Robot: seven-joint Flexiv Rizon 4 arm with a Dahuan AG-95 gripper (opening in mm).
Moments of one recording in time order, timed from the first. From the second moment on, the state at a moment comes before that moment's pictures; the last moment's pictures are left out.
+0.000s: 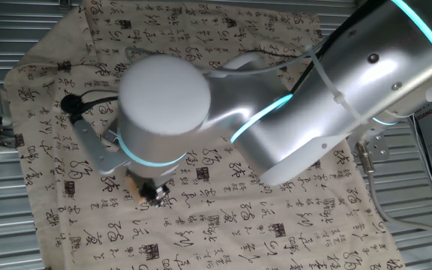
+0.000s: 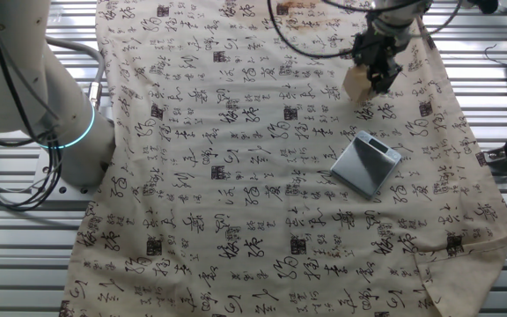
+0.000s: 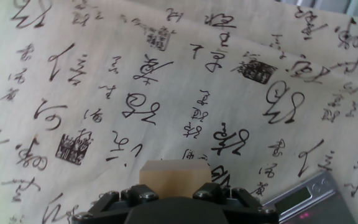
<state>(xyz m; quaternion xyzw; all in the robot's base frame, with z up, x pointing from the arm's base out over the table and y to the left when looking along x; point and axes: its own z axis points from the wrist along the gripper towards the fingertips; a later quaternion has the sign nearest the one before) 0.589 0.127 0.062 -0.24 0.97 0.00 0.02</state>
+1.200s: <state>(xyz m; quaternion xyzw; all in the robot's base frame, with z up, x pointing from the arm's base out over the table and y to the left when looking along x) 0.573 0.071 0.076 -0.28 0.96 0.01 0.01</state>
